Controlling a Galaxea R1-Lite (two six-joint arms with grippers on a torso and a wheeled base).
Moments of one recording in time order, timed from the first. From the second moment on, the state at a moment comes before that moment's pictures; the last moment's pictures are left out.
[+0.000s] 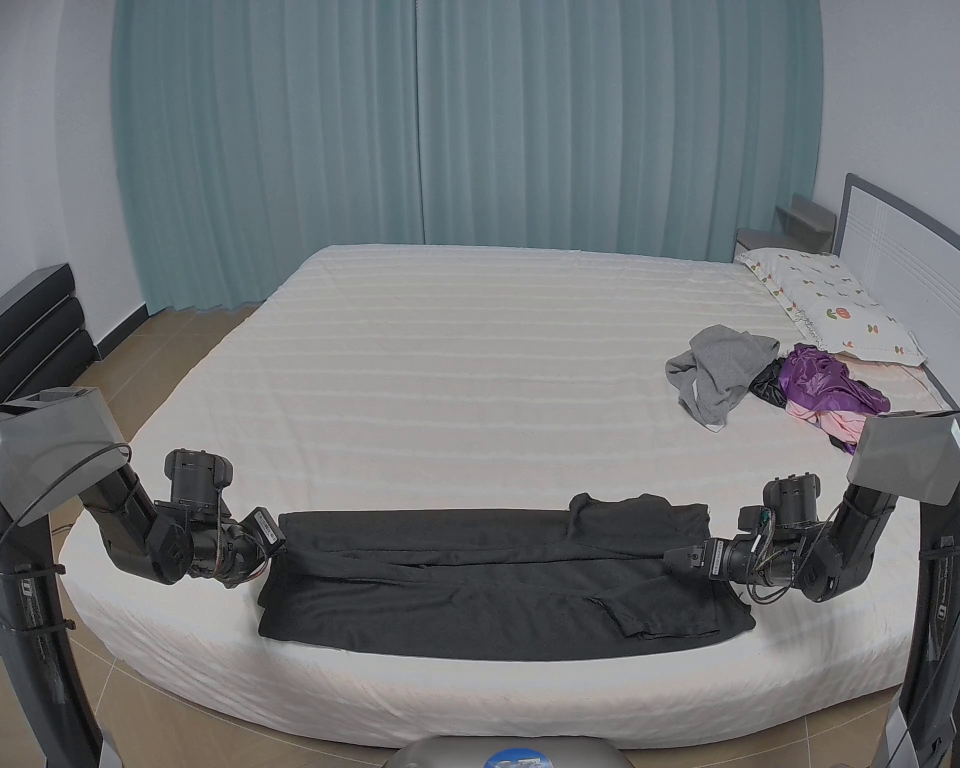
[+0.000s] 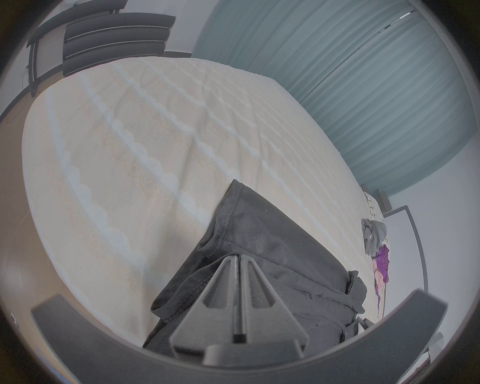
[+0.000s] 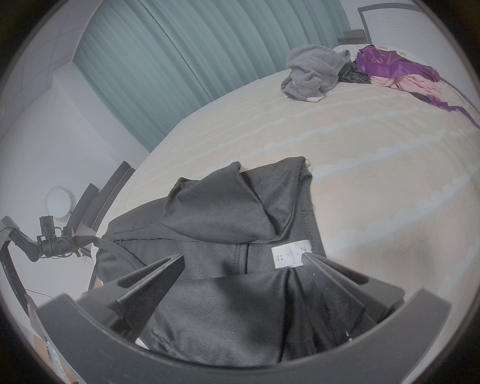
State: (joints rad) left arm -0.02 2.22 -0.76 -0.64 -0.15 -0.73; right arm 0.07 2.37 -0.69 -0.94 0.31 0.29
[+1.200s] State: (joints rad) left arm -0.01 2.21 -0.76 -0.64 -0.15 -0.72; right arm 0.04 2.31 -0.66 -0.91 0.36 0.32
